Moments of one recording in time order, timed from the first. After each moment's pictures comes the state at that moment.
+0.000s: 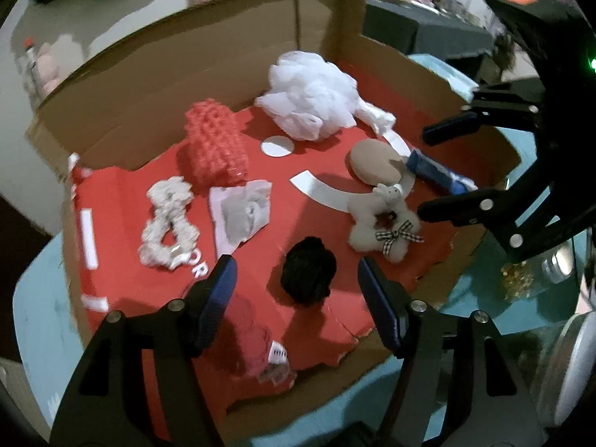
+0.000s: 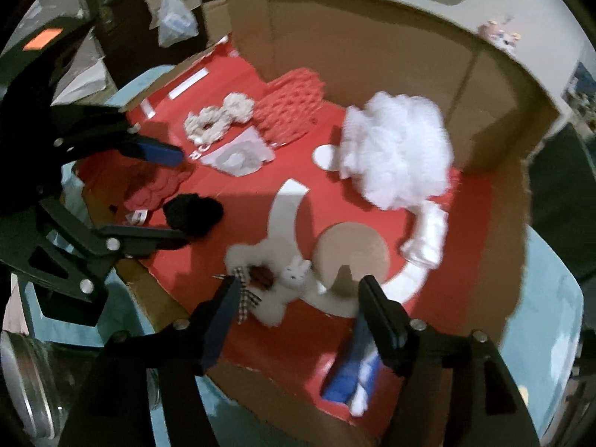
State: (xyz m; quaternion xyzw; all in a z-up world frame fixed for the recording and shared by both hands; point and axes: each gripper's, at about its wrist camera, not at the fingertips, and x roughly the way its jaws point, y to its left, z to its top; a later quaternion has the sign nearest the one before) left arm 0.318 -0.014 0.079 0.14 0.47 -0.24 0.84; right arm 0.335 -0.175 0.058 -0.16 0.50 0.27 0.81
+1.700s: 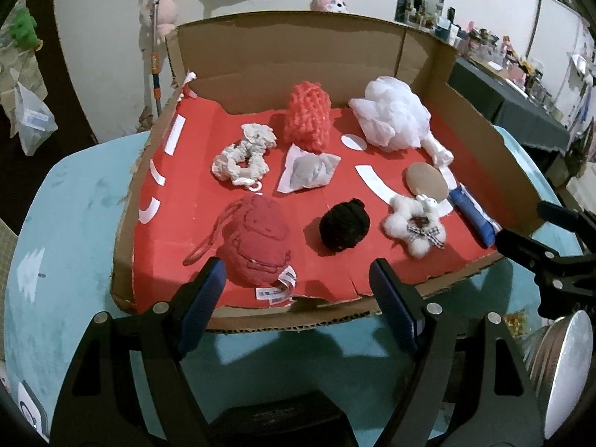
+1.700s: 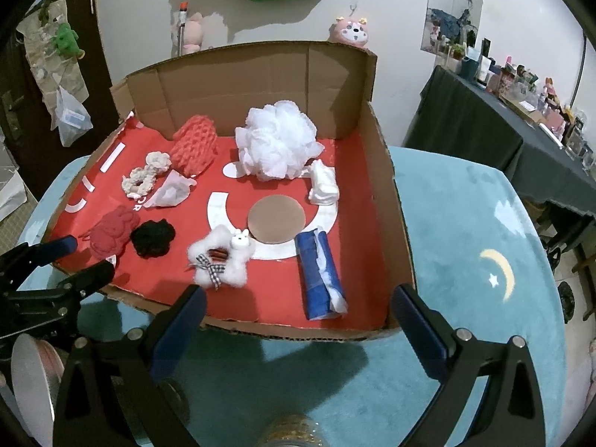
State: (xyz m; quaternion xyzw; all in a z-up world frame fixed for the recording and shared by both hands) left arm 0.265 0.012 0.070 0.01 0.44 -0.06 0.90; right arm 0.263 -0.207 0.069 -0.03 0.43 0.06 0.90
